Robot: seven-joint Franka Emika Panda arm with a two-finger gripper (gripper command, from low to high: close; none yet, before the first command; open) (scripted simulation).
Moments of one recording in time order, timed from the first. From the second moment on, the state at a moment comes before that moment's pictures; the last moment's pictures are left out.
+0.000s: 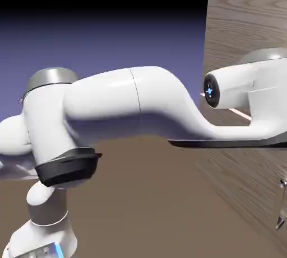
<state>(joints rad) 1.31 -0.90 -1.44 -1.64 -2.90 3.28 -0.34</state>
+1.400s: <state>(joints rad) -0.22 -0.98 -0.34 -2.61 -2.35 2.95 -0.29</state>
